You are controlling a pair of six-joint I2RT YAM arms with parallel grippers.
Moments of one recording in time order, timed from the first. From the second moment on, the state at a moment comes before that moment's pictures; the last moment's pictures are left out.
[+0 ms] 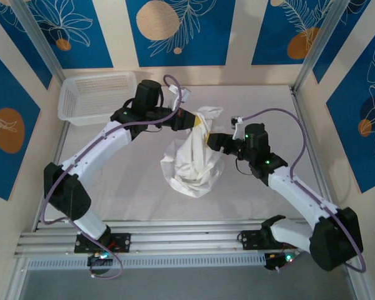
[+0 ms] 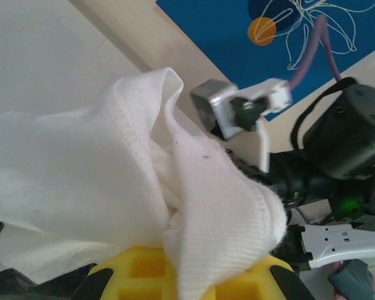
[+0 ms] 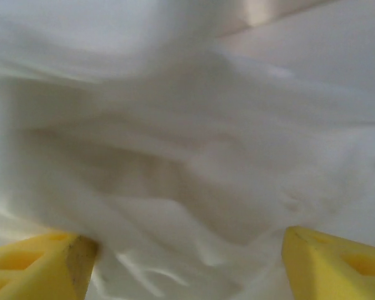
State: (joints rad) left arm -0.56 1.62 1.54 -0.41 0.79 -0.34; right arm 0.40 1.13 0.72 -0.03 -0.33 0.57
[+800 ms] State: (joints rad) left arm -0.43 1.48 1.44 -0.34 0.83 -0.44; right arm 0.42 1.19 0.83 0.02 -0.48 0.07
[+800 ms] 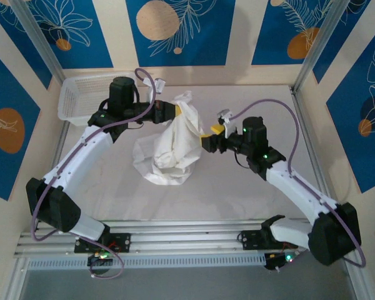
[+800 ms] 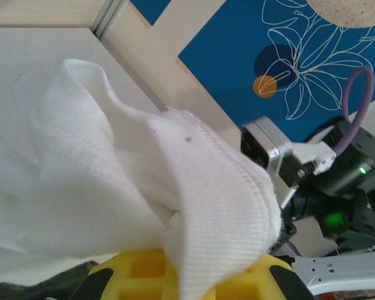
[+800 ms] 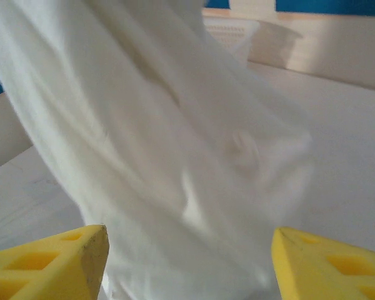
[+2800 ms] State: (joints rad) left arm -0.42 1.49 1.16 -0.64 0.47 -0.51; right arm 0.35 1.10 0.65 -0.35 -0.36 0.59
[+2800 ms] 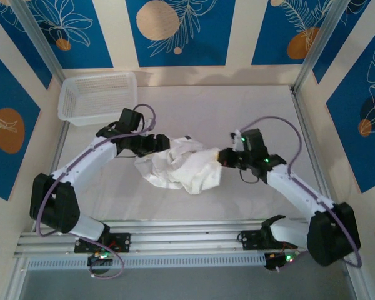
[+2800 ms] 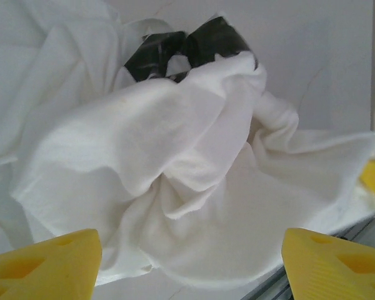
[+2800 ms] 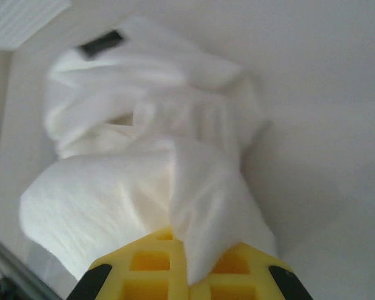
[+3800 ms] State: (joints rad) left arm -0.41 1.71 1.74 -0.73 0.42 -0.40; right arm 0.38 0.86 0.49 -0.24 -0.28 0.57
